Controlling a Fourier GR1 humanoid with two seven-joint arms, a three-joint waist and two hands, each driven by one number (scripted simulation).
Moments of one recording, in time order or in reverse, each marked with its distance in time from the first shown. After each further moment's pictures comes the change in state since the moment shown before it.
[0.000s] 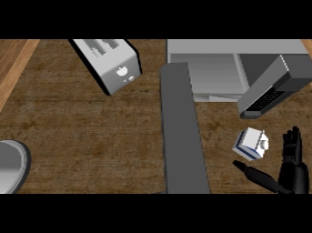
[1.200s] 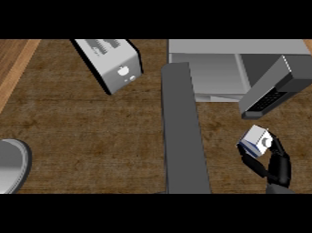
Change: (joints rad) left arm -0.012 -0.026 0.063 -0.030 0.051 -0.050 0.061; right arm -0.376 -0.100 -0.182 0.841 -0.057 0.079 -0.475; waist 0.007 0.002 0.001
